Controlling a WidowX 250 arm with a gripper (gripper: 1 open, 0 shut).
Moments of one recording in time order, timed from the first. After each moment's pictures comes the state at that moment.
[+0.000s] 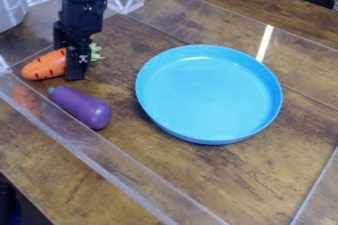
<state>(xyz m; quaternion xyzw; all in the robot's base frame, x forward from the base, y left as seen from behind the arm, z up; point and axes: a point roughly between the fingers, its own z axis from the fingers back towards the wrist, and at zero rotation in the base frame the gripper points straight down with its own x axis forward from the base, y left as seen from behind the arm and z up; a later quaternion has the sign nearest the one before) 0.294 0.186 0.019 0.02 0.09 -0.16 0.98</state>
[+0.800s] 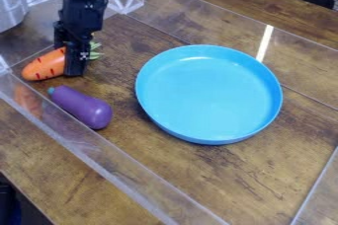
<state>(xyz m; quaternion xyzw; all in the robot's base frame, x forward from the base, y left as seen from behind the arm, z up) 0.296 0.187 0.019 0.01 0.10 -0.15 0.98</state>
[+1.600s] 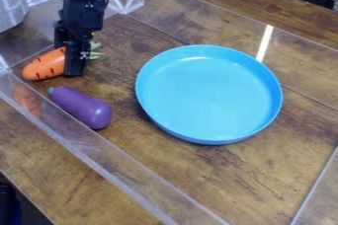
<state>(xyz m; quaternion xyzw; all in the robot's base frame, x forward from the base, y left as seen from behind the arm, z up) 0.296 0.188 0.020 0.01 0.10 -0.16 0.98</state>
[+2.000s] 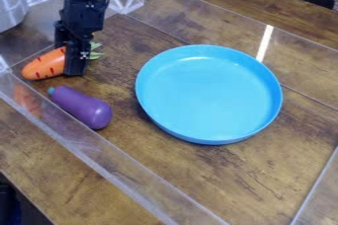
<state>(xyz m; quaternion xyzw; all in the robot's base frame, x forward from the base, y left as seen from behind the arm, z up) 0.297 0.187 0.020 0.01 0.10 -0.16 0.98</state>
